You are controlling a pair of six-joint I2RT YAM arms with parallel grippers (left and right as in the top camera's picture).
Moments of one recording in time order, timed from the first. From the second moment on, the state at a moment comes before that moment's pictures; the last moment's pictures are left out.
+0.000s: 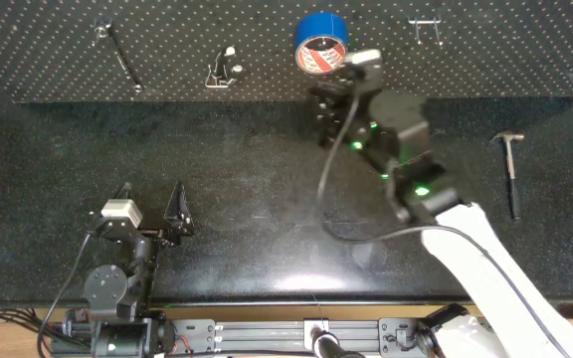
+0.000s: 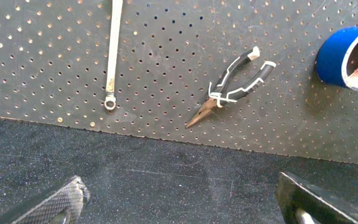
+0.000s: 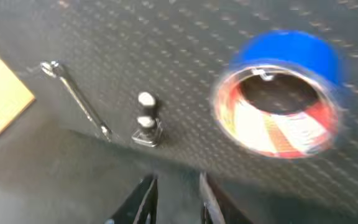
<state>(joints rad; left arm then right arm) 0.02 0.01 0.01 -0.07 0.09 -0.23 0.40 1.23 0.95 -0.14 -0.22 0.36</state>
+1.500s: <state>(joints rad) 0.02 0.01 0.01 -0.07 0.09 -0.23 -0.55 1.14 0.75 -0.46 -0.35 -0.36</state>
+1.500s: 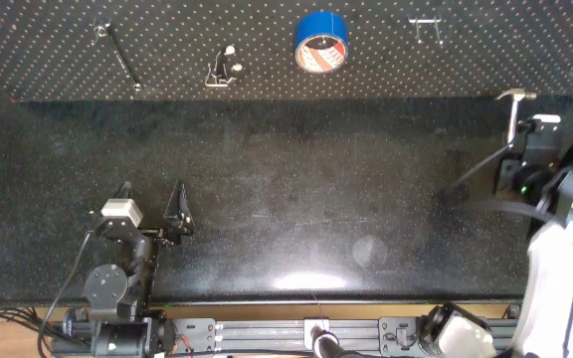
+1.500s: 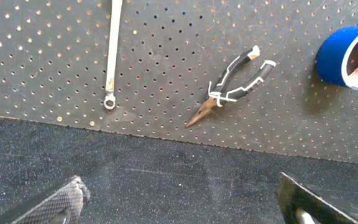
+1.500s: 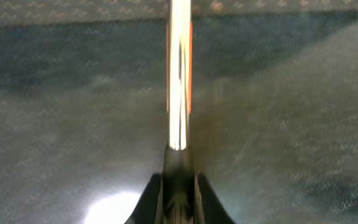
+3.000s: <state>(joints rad) 0.02 0.01 0.01 -0.07 0.09 -0.23 -0.06 0.05 0.01 -0.04 -0.29 0.15</state>
